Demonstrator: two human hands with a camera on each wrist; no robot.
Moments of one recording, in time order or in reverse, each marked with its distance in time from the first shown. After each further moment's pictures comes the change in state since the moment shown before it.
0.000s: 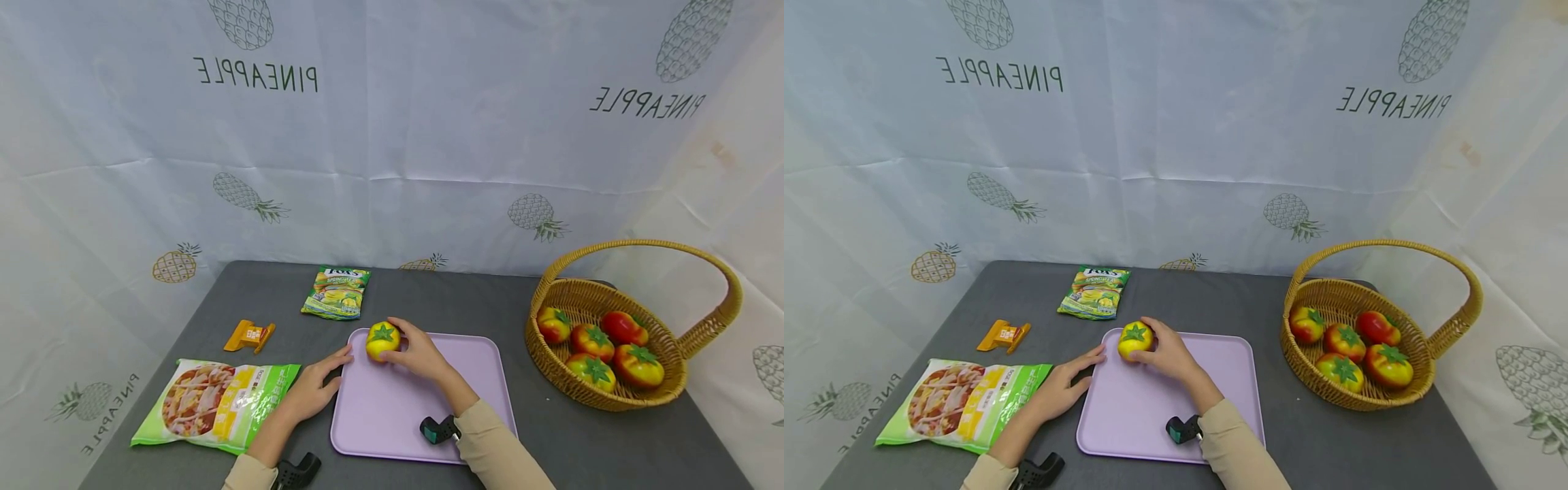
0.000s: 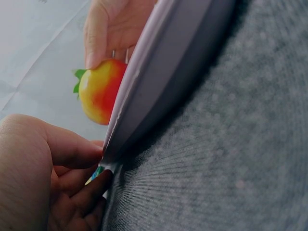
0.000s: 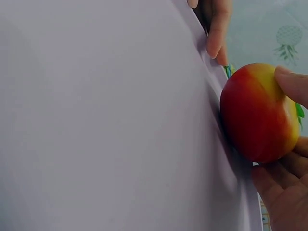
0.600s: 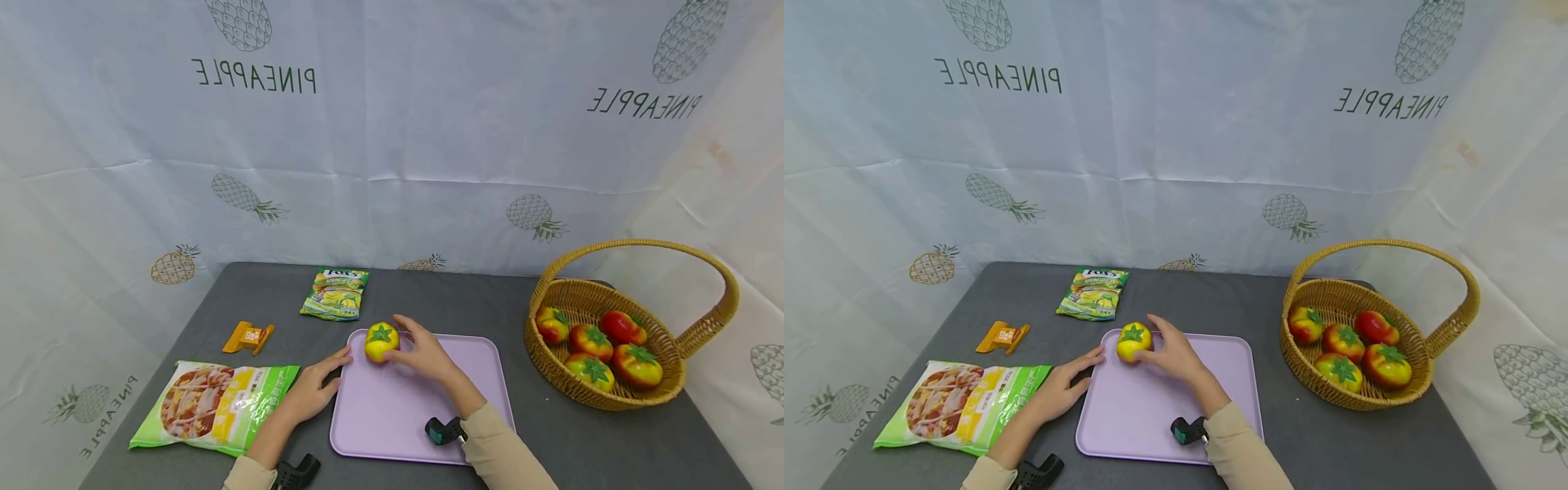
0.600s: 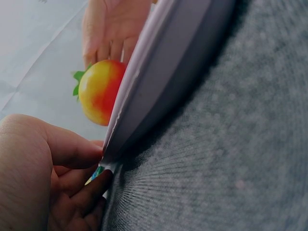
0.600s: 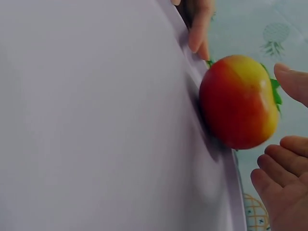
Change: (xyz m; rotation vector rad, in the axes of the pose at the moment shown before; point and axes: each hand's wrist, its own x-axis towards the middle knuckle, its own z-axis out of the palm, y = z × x) left_hand 0.000 -0.002 0.002 0.023 0.022 0.014; right_hand -0.008 -0.001 -0.010 0.026 0.023 -0.007
